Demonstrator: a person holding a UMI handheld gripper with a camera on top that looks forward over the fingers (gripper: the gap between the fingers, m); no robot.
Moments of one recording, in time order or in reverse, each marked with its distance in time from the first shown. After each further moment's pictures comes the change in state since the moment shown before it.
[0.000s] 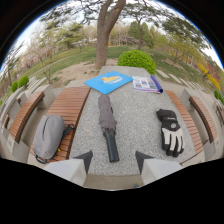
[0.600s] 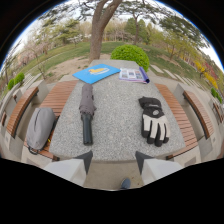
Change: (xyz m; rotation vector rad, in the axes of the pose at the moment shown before) arm 0.055 0.040 -0.013 -0.057 0.061 0.003
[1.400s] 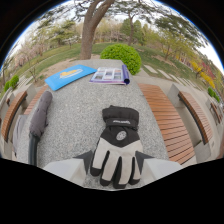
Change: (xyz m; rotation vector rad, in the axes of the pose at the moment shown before) arm 0.185 -0.043 0.127 0.022 0.048 0.013
